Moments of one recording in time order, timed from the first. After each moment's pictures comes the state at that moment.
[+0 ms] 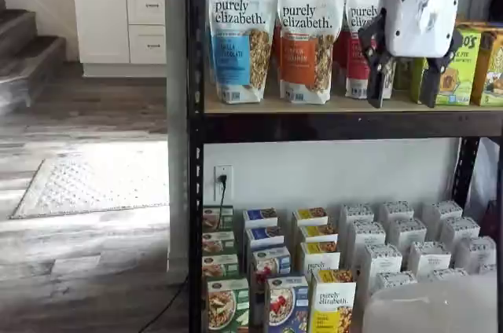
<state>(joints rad) 0.01 -0.85 -1.14 0.04 1.99 0.03</state>
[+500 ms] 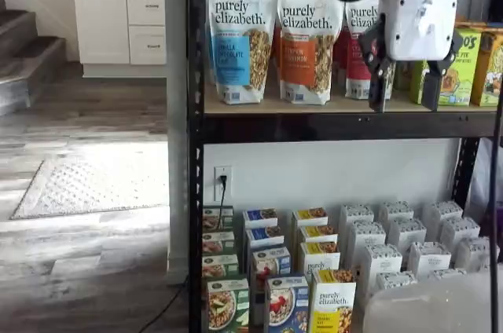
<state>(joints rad) 0.03 -0.83 -1.15 0.01 2.02 0.04</state>
